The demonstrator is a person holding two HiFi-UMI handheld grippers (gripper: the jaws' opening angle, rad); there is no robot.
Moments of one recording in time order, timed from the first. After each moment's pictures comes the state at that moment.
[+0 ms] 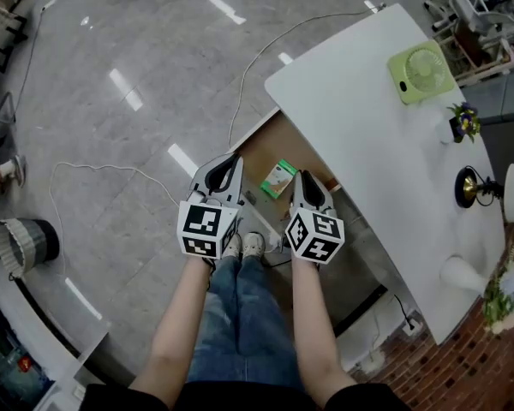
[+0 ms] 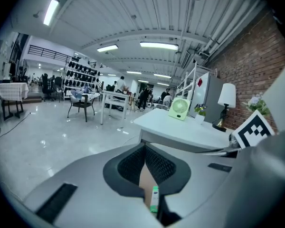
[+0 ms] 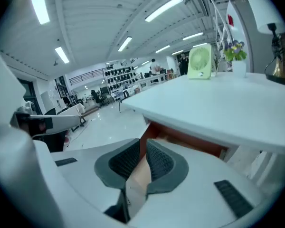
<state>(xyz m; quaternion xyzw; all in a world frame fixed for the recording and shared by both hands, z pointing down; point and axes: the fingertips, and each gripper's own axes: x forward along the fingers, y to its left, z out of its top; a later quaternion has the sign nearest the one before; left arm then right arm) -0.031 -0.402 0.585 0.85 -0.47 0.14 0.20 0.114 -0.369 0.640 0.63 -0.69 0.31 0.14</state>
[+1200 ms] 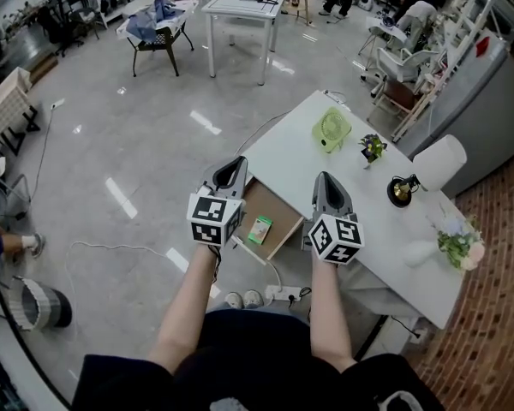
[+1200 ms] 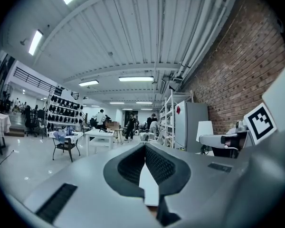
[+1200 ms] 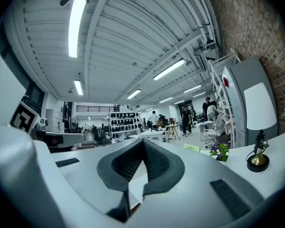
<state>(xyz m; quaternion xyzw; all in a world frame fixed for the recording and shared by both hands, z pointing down) 0.005 -0.356 0.272 0.91 -0.42 0.03 0.03 0.184 -0.302 0.282 0.69 -0.72 0.07 -0.04</state>
